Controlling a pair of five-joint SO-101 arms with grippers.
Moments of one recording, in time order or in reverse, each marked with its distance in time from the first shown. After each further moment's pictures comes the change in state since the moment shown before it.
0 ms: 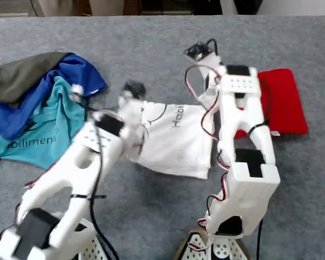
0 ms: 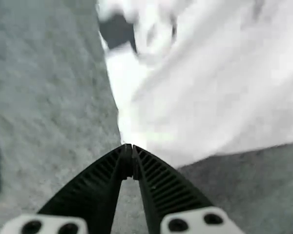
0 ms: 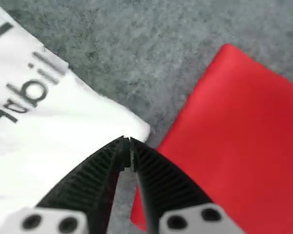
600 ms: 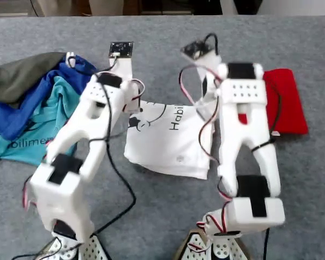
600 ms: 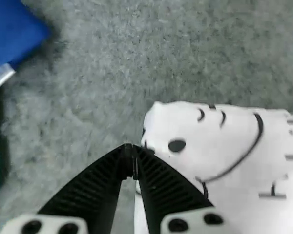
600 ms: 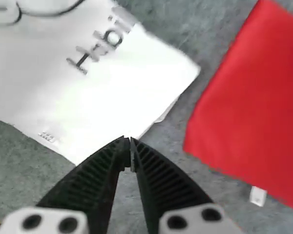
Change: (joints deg) left arm -8.1 39.6 -35.2 -4.7 4.3; right arm -4.3 -20.1 13.8 13.5 -6.7
